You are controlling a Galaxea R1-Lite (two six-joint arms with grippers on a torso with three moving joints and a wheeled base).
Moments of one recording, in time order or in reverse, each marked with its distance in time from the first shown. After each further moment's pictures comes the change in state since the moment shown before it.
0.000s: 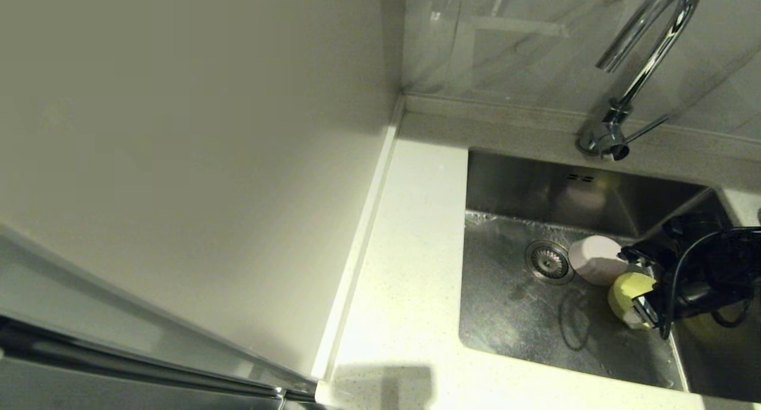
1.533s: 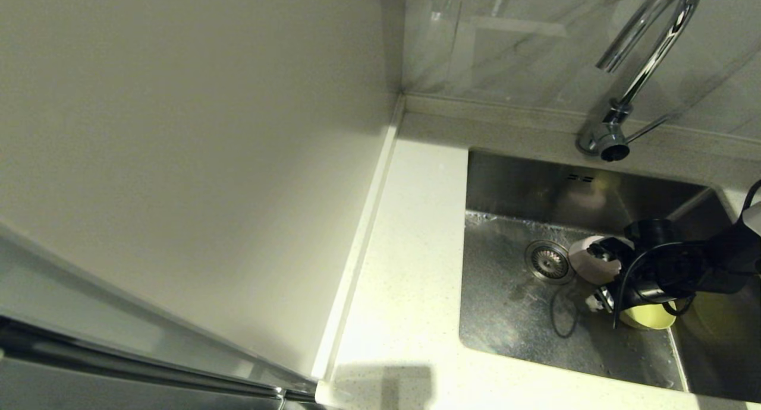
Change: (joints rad) left arm 0.000 0.000 0.000 0.000 0.000 0.000; right arm 0.036 0.231 -0.123 -0.222 0.021 0.025
